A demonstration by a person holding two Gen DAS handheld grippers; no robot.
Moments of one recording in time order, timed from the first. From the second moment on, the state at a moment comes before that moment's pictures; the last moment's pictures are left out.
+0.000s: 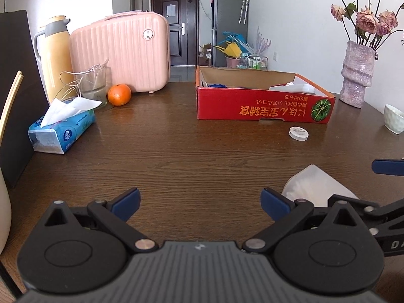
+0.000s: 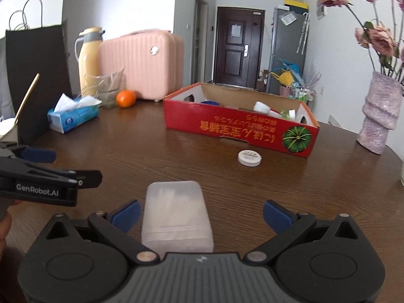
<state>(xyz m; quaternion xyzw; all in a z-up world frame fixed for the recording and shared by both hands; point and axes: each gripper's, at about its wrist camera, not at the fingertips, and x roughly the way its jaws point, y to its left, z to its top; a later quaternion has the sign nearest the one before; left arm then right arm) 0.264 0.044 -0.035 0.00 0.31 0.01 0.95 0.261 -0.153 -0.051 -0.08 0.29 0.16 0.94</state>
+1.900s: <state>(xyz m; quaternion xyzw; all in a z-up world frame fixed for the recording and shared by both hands) 0.265 0.072 -0.042 -0.02 0.33 0.02 0.94 0.280 -0.148 -0.051 -0.05 0.31 0.15 0.94</state>
